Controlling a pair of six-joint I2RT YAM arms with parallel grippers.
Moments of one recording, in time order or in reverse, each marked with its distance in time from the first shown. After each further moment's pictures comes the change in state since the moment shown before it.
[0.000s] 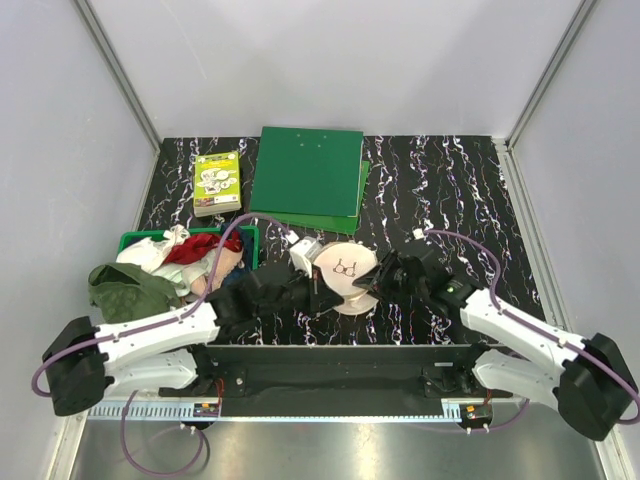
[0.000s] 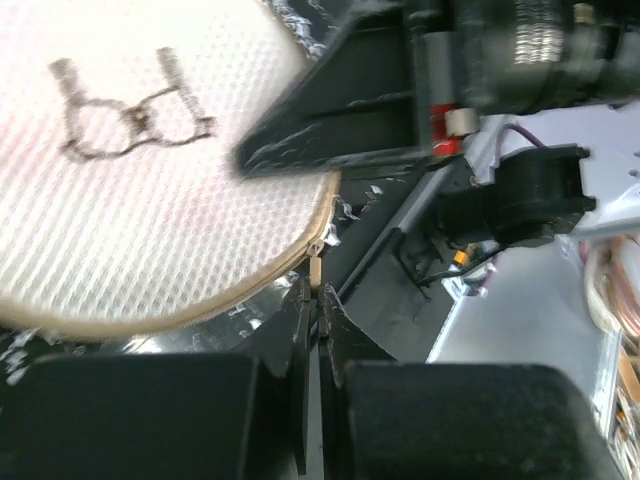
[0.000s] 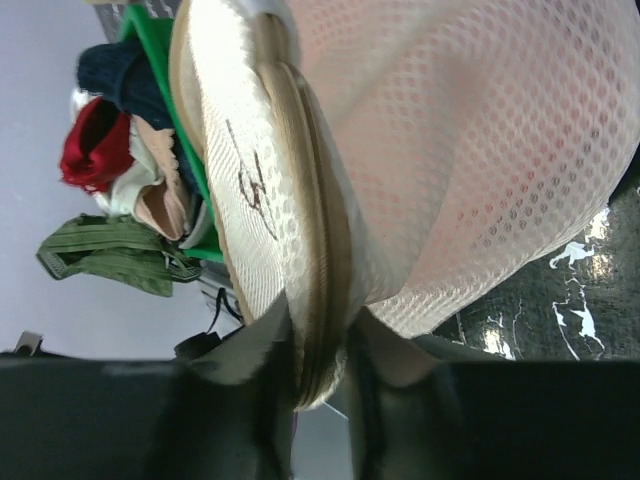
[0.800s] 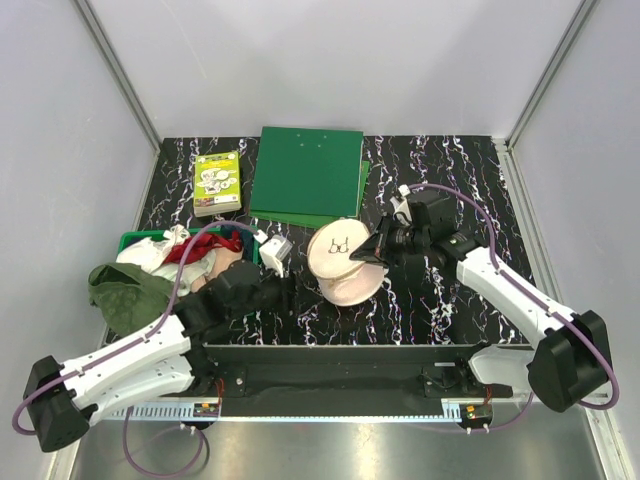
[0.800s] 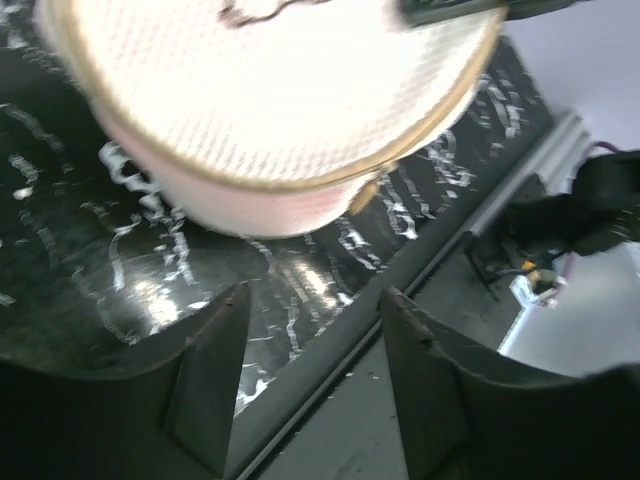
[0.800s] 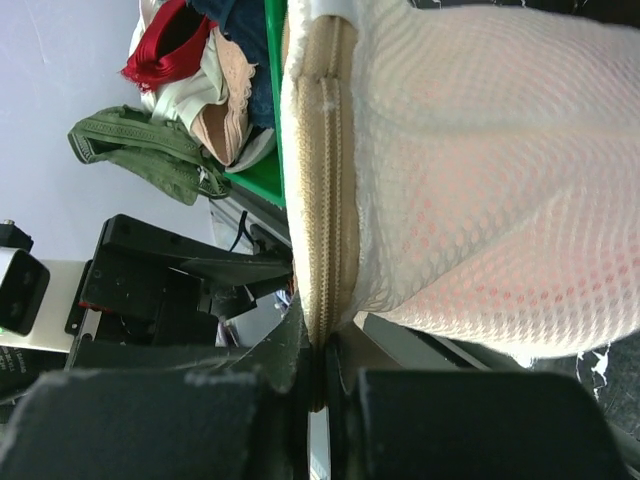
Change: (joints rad) left arm 0.126 -0.280 -0.053 -0.267 -0.051 0.108; right arm -0.214 0.190 0.342 -0.146 -0.407 -0.364
